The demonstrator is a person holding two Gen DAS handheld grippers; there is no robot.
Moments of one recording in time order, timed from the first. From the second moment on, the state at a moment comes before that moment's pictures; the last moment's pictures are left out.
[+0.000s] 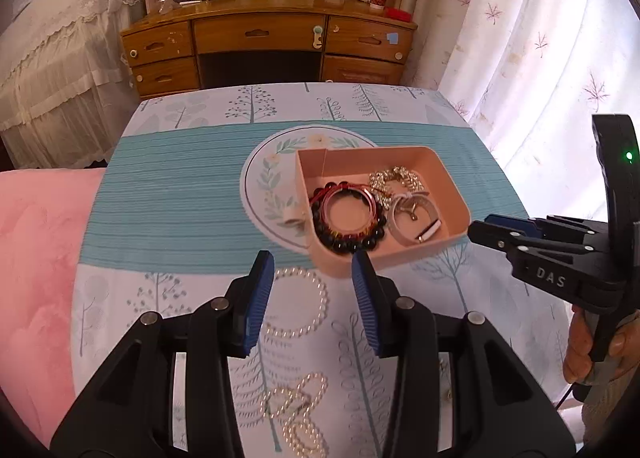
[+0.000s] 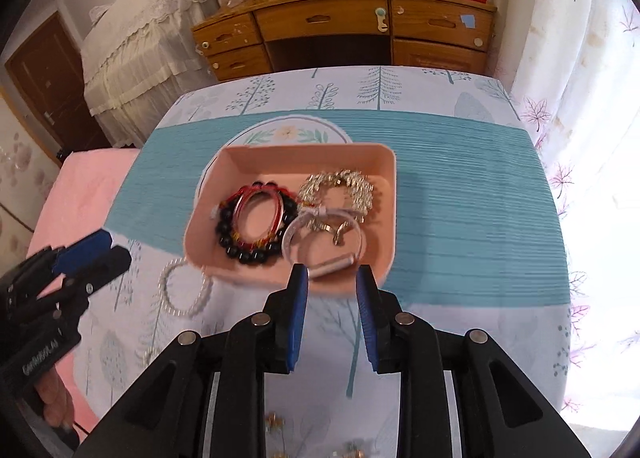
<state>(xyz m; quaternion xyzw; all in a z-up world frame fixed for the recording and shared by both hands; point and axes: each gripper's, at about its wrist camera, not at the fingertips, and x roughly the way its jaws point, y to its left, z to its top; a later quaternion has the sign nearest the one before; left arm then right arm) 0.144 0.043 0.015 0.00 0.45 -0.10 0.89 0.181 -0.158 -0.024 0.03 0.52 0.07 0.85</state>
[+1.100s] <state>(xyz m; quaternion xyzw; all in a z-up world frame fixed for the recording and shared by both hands) 0.039 -0.017 -0.027 0.03 0.47 -0.18 0.86 -0.003 -0.202 -0.059 0.03 0.53 0.06 0.84</state>
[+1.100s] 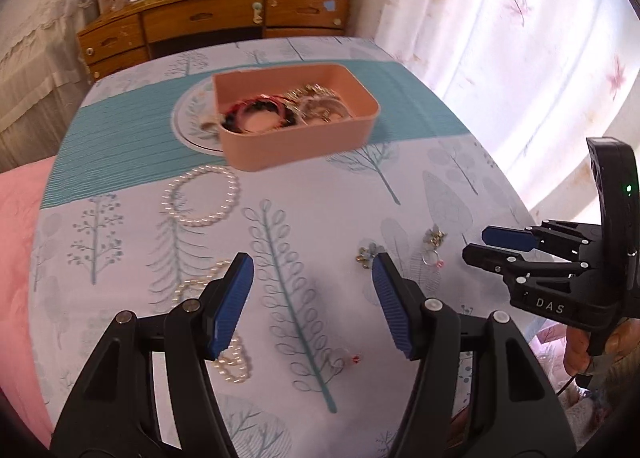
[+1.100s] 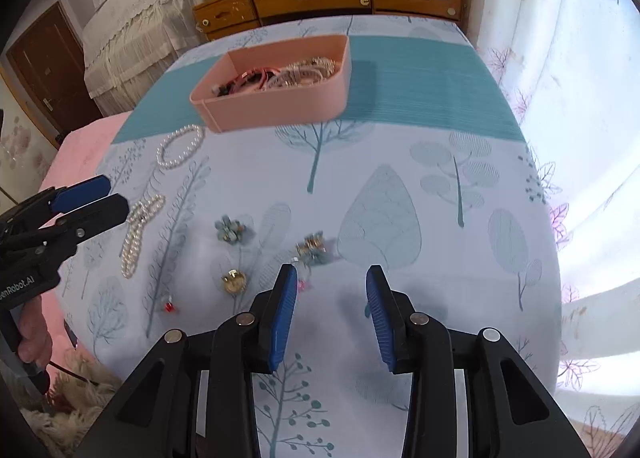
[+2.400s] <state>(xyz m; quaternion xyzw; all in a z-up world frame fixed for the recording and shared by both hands) 0.073 -0.079 -0.093 0.03 0.52 -0.18 0.83 0.025 -0.184 -0.099 -0.01 0.50 0.05 0.86</state>
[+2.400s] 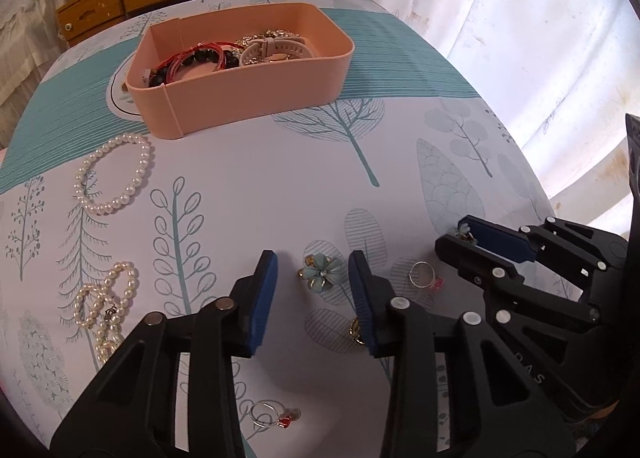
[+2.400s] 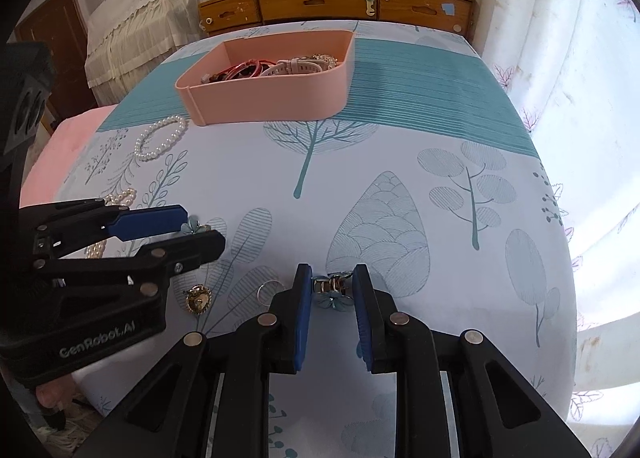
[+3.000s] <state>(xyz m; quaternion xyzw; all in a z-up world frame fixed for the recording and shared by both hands) 0.059 -0.073 -0.072 0.06 0.49 -0.17 0.85 0.021 -0.186 -0.093 0.00 0.50 0.06 0.86</state>
